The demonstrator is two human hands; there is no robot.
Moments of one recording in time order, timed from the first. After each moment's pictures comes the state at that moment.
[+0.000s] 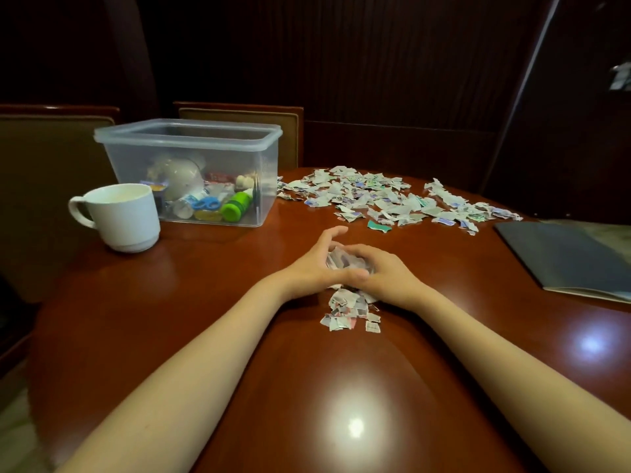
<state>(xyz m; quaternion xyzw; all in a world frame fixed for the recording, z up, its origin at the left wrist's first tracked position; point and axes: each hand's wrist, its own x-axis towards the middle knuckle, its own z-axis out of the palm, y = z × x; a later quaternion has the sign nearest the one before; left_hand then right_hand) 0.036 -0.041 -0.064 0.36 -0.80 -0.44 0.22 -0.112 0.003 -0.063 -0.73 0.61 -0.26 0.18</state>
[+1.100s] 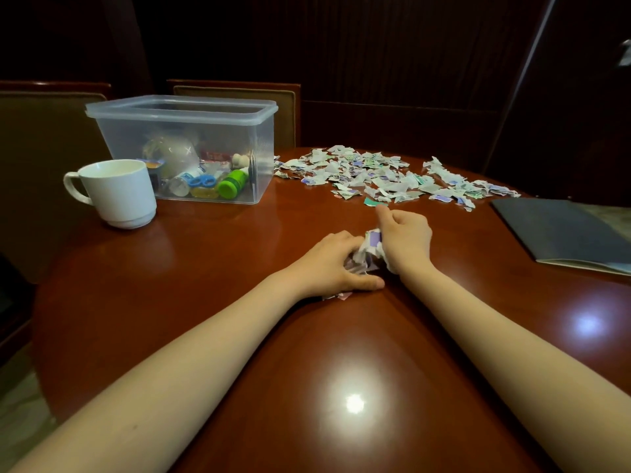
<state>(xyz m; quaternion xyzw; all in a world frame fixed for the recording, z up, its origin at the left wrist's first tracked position) 0.021 -0.003 -0.067 0.34 -0.90 -0.22 0.18 -0.113 0.005 -0.065 -0.49 0.69 -0.52 0.10</state>
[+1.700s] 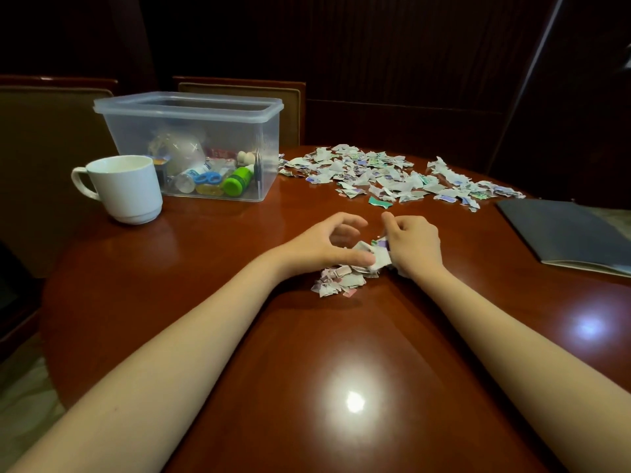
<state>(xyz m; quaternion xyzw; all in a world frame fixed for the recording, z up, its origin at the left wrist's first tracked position) 0.042 -0.016 -0.056 0.34 -0.79 -0.46 0.21 -0.120 0.009 -0.066 -0.53 0.75 -0.39 0.05</state>
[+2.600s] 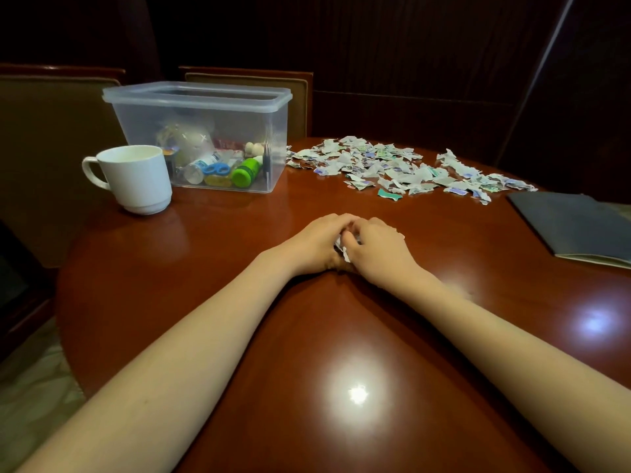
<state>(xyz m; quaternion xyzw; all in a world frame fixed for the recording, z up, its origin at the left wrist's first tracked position) 0.049 -0.028 -0.072 0.34 -0.89 -0.22 0.19 -0.063 0.025 -0.064 -0.68 0.70 -0.23 0.04</state>
